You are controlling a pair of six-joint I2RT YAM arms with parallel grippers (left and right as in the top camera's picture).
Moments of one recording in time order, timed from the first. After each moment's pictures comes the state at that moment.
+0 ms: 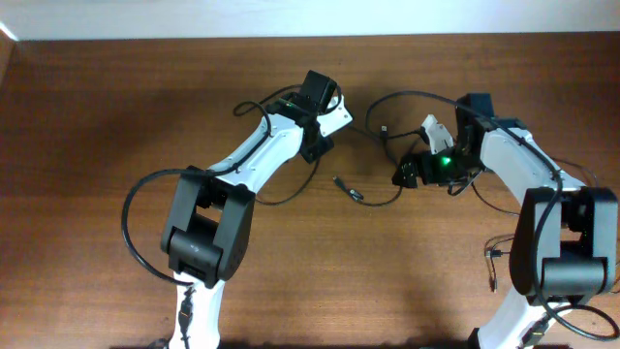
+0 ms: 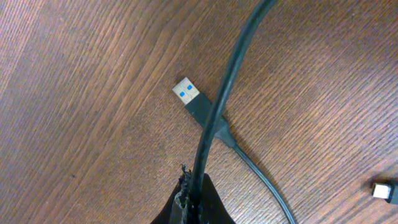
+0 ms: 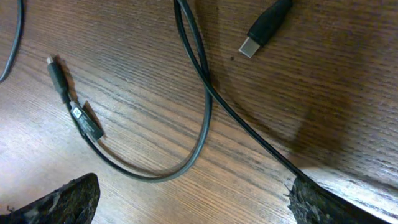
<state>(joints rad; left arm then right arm) -0.46 2.16 1.65 -0.66 -0.09 0.53 0.00 1.93 1.27 -0.80 -0.47 -0.16</state>
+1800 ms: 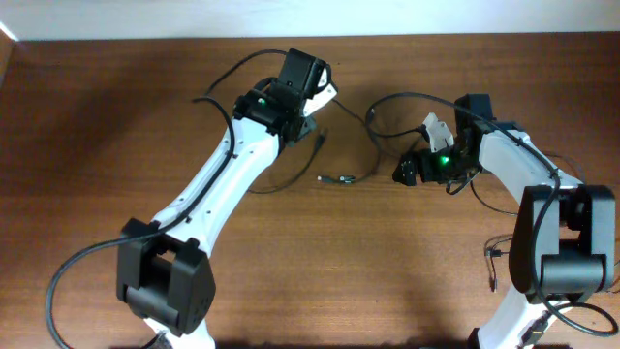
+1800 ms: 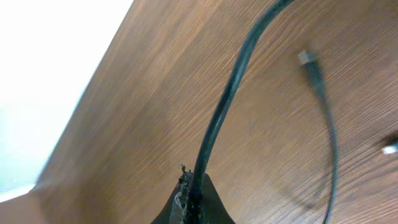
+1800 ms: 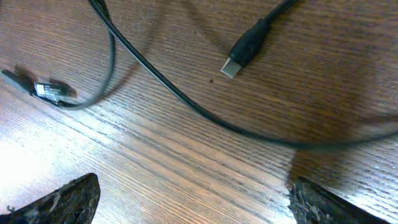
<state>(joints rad) -0.46 1.86 1.65 -0.80 -0.38 0.53 0.00 1.94 1.25 -0.72 -0.44 -0.13</state>
